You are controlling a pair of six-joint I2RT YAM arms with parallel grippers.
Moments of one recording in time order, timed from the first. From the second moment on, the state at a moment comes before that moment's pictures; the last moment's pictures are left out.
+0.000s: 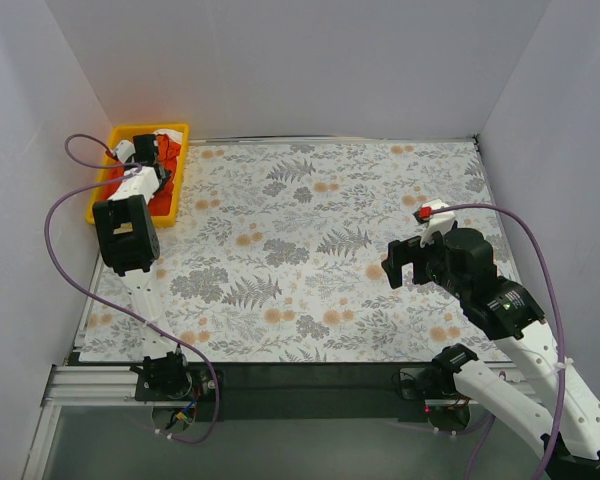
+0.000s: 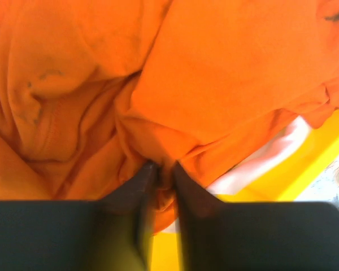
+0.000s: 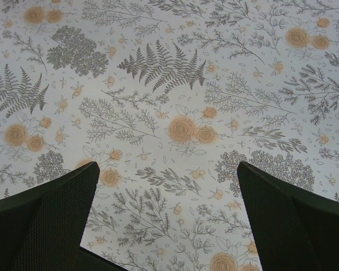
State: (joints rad) left arm 0.17 2.29 1.80 -0.31 -0.33 -0.75; right arm 0.56 0.67 0.87 -0.70 0.06 0.10
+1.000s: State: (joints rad) left arm -0.36 1.71 1.90 -0.03 0.11 -0.66; right arm 0.56 0.57 0.91 -0.67 0.09 0.10
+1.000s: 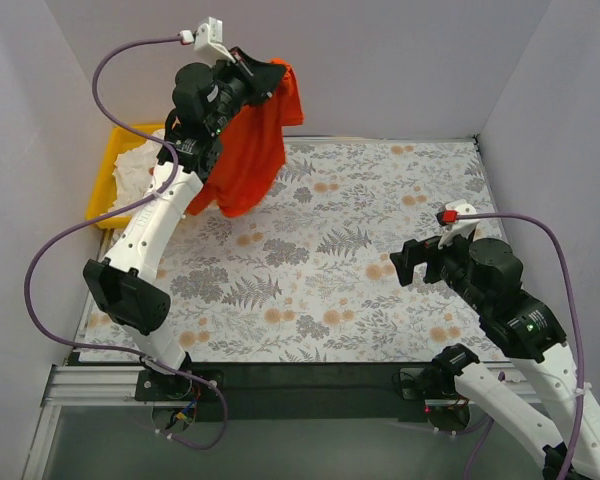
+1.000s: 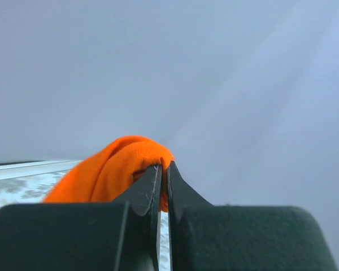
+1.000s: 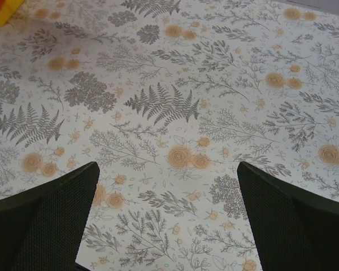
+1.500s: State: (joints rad) left arm -0.43 1.56 1.82 0.01 0.35 -0.74; right arm 0.56 0.47 0.92 -0.66 0.13 0.10
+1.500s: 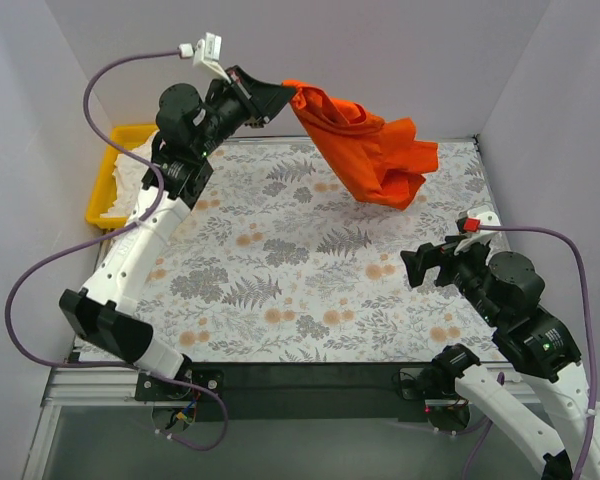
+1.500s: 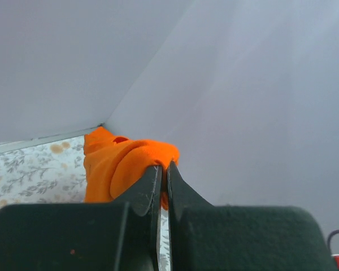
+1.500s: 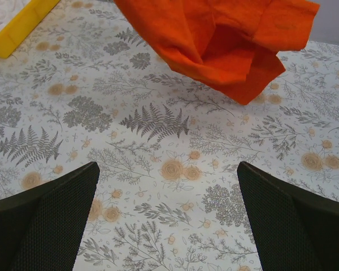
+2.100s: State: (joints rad) left arm -0.22 1.05 0.75 -0.32 -0.19 -0.92; right arm 0.56 0.68 0.92 -0.70 0.12 0.11
